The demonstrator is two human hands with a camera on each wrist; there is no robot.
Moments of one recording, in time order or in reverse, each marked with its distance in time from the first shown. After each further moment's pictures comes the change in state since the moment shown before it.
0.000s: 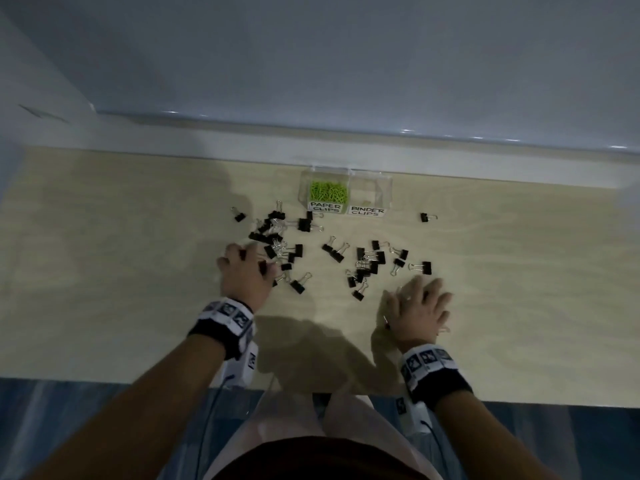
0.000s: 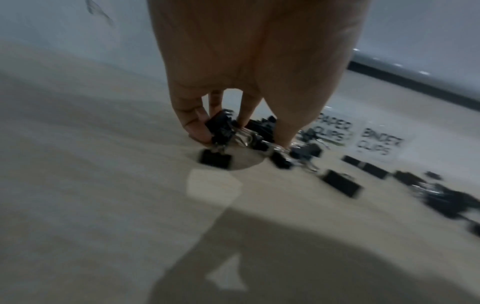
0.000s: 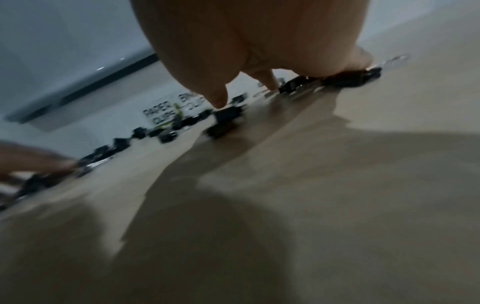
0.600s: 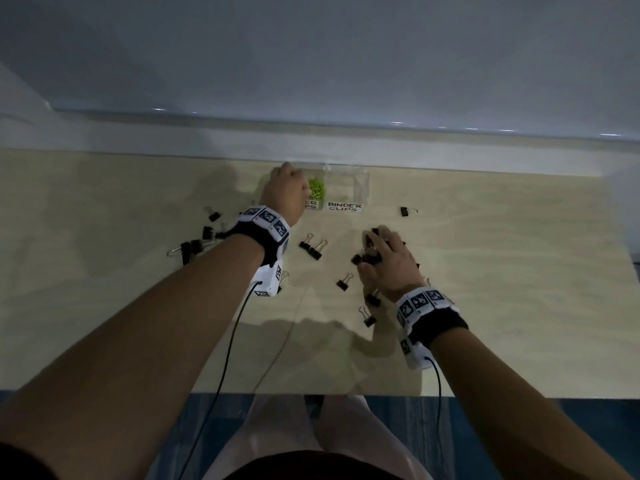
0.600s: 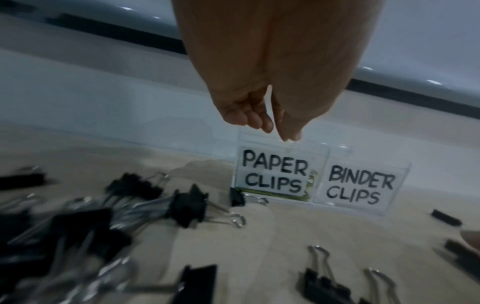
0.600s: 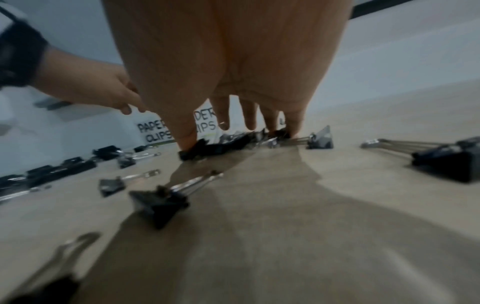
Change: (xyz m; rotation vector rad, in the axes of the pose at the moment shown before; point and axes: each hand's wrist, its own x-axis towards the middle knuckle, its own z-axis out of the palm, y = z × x) left_hand 0.084 0.143 -0.039 -0.039 0.126 0.474; right_hand 0.077 -0.014 -0.038 -0.049 -0.109 -0.511
